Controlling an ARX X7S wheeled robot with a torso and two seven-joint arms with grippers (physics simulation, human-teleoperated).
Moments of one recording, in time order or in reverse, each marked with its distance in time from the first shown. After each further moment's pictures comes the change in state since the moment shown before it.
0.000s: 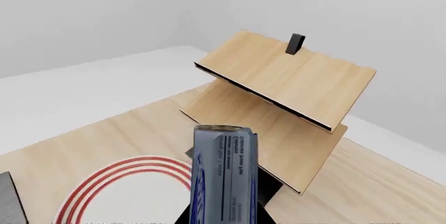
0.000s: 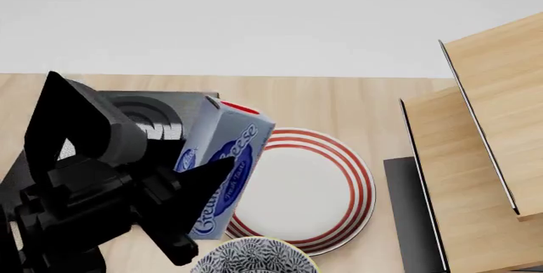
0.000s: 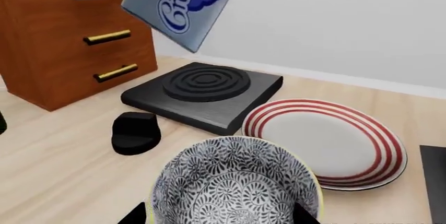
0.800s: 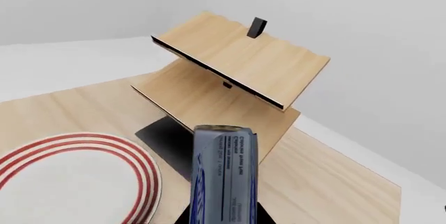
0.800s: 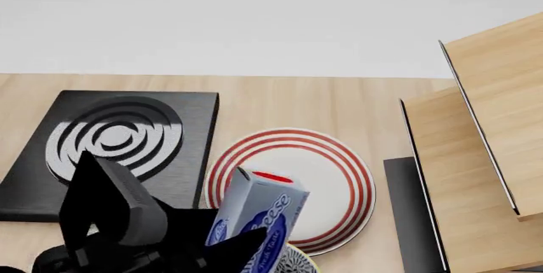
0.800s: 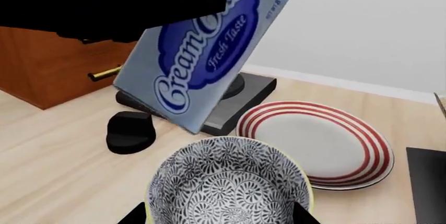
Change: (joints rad) left arm 0.242 0.024 0.055 0.095 0.014 0.143 0.041; right arm -0.042 0.022 0.011 -0.027 -0.026 -0.021 0.030
